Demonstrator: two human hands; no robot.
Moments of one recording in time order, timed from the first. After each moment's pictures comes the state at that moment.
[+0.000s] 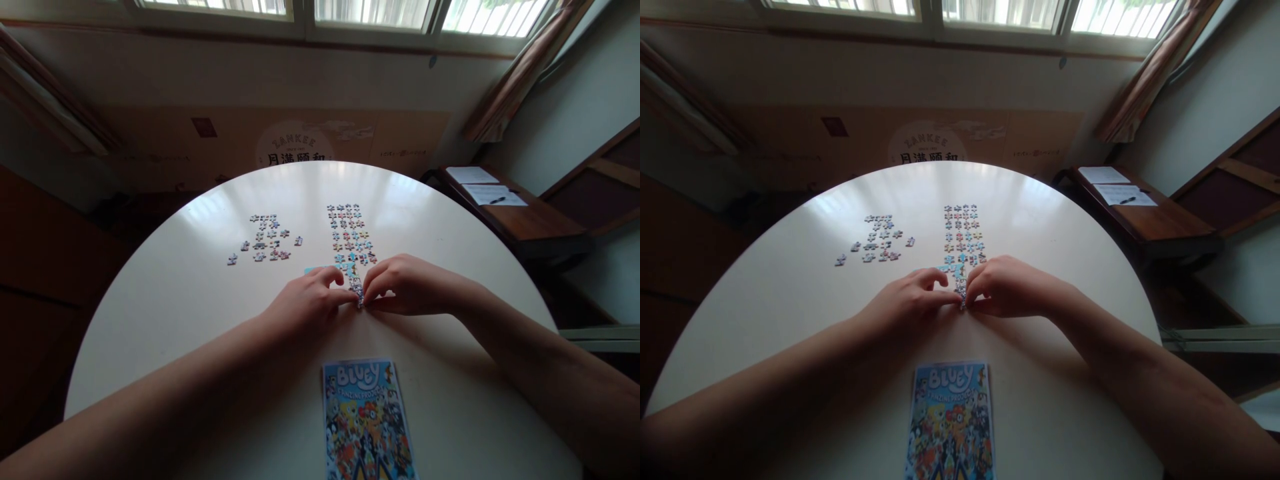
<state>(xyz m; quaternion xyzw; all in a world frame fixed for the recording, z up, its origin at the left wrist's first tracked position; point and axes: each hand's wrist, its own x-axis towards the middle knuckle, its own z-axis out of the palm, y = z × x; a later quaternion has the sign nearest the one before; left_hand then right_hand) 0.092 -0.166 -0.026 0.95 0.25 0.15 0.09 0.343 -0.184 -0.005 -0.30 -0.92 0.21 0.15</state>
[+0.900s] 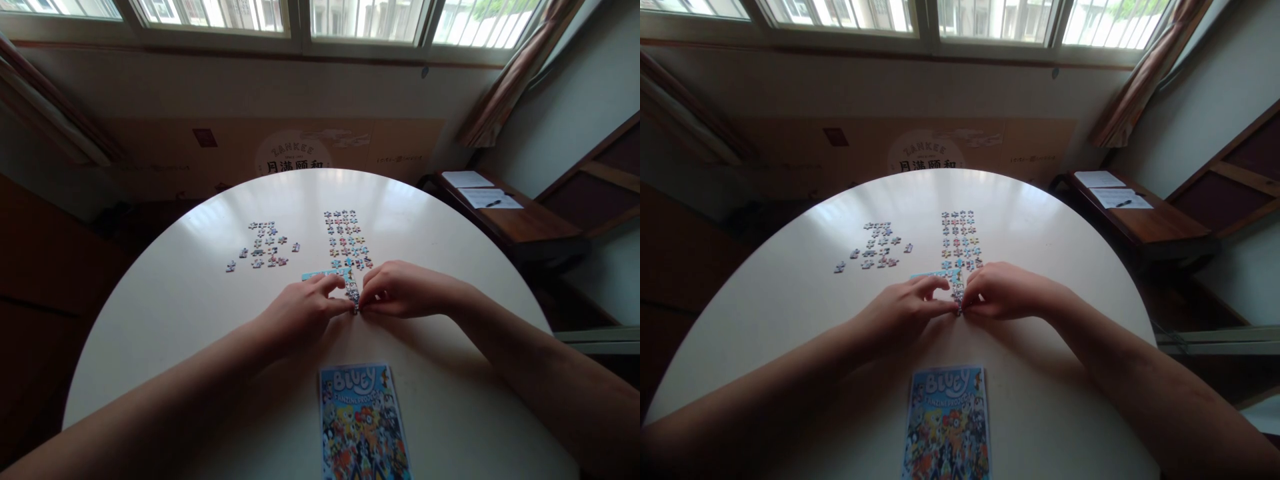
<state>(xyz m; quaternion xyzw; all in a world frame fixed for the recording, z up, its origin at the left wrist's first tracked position) 0.088 -0.165 -0.027 0.97 0.19 0.14 0.01 0.340 -0.182 0.001 -0.31 -0.91 0.26 0.12</state>
